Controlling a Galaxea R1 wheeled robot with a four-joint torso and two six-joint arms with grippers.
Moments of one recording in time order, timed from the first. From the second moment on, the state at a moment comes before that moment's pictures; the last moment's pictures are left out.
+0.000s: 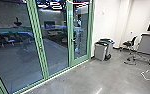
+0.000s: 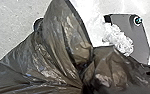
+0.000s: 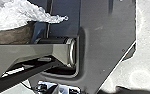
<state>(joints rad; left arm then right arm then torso) 1.44 3.04 -2.81 -0.53 0.12 0.58 -1.55 3.04 -2.72 -0.05 -0.10 0.03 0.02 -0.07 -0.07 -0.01</state>
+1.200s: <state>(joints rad) 1.44 3.04 -2.81 -0.53 0.11 0.58 -1.55 3.04 -2.72 -0.05 -0.10 0.02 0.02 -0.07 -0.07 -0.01</state>
